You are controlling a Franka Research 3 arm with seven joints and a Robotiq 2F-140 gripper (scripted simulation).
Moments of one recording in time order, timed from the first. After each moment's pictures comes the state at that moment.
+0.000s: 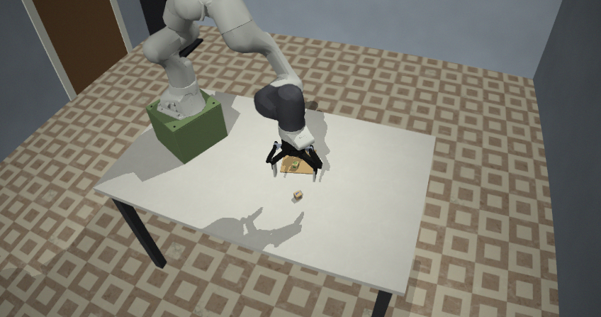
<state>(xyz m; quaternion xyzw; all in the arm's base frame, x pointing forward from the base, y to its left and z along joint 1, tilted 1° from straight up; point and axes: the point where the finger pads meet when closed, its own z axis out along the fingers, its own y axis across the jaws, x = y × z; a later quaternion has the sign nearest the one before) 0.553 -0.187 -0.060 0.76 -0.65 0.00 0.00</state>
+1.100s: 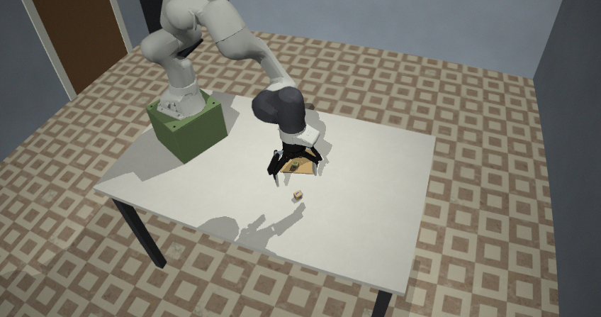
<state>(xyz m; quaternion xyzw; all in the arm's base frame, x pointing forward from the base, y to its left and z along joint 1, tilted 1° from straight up) 0.557 -0.187 -0.069 0.90 -0.44 0.00 0.00</state>
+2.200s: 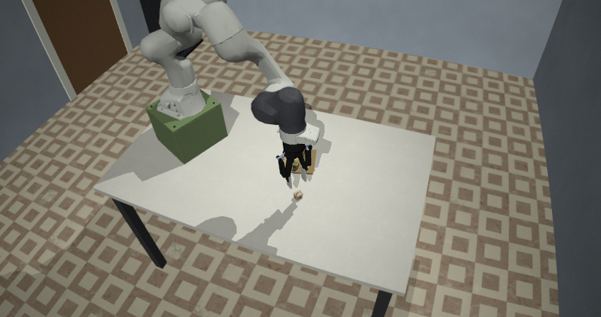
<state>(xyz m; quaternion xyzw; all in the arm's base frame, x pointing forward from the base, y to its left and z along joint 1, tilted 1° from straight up) 0.559 -0.187 -0.070 0.94 -0.35 0.01 0.00</state>
